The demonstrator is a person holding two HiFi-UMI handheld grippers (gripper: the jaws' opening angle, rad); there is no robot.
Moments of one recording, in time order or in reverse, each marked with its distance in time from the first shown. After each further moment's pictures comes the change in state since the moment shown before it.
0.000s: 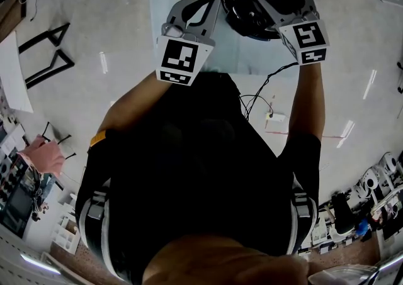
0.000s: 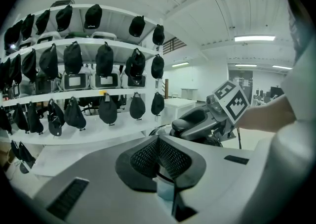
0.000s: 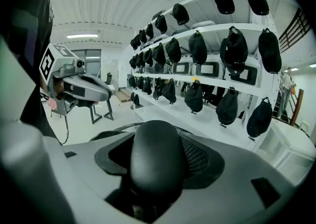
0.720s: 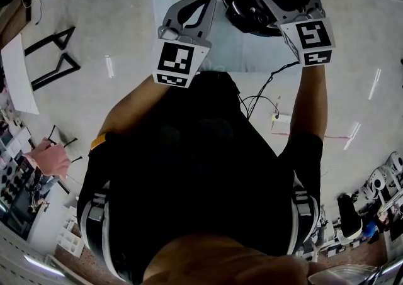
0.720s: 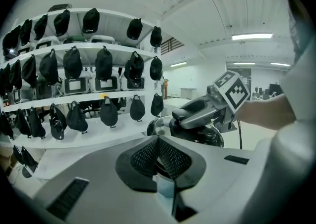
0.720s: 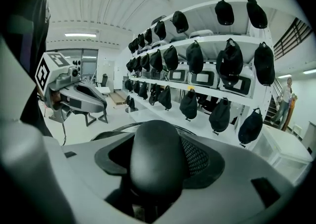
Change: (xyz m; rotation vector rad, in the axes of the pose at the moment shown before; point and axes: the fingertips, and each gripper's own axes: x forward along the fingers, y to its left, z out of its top) left arm -0.021 -0.004 0.010 0.030 -0.005 0.002; right arm -0.030 0.002 0.041 0.000 -0.034 -0.067
